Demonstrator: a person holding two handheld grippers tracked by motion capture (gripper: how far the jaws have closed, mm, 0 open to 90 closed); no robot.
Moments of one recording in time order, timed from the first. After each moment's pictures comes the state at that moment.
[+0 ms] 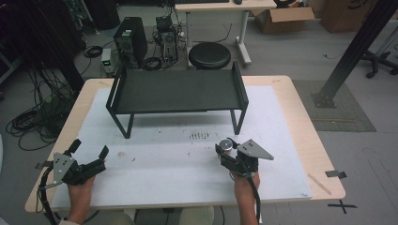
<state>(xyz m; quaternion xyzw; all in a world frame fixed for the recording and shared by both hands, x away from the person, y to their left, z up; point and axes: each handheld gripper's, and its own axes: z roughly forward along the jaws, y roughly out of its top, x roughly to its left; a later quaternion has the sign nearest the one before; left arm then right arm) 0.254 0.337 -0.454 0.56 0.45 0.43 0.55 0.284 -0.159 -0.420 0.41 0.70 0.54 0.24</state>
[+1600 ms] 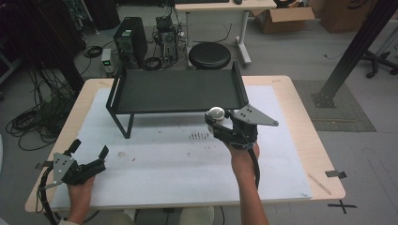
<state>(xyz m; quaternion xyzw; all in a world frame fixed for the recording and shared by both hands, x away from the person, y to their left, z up) 0.253 0.337 -0.455 0.56 0.45 0.43 0.55 0.309 -0.134 -0.307 0.34 0.69 0.59 0.24</state>
